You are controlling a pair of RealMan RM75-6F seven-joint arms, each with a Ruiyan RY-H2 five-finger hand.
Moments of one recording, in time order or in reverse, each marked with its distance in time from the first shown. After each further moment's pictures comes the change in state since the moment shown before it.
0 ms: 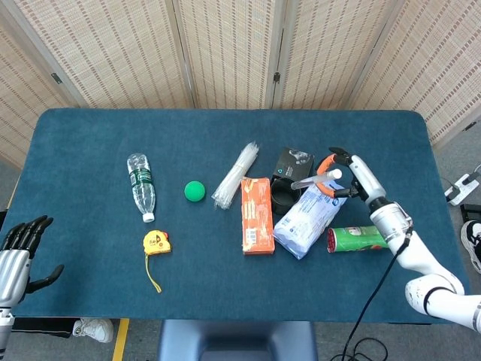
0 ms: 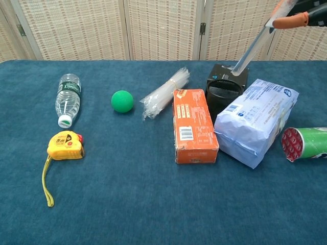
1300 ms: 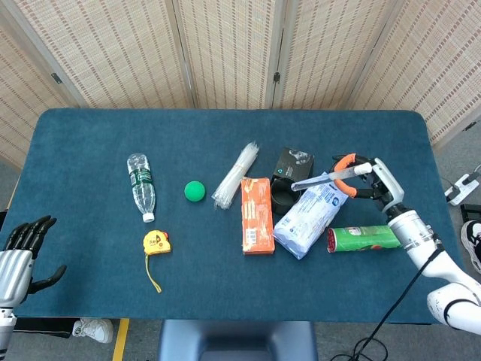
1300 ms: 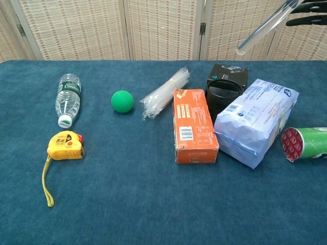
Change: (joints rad) left arm -0.004 0.002 0.005 -0.007 0.009 -0.002 0.000; right arm -0.063 0.044 -0.048 0.060 -0.245 0.083 0.690
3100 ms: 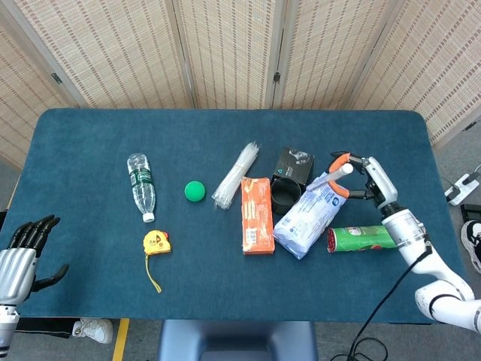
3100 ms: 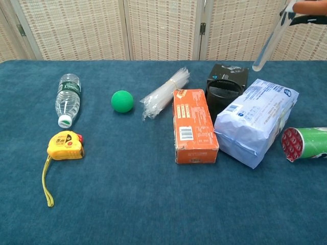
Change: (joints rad) left arm -0.013 -0.008 0.000 0.010 -0.007 -0.018 0.000; right arm 0.049 -0.114 -0.067 0.111 0.025 0.139 -0.347
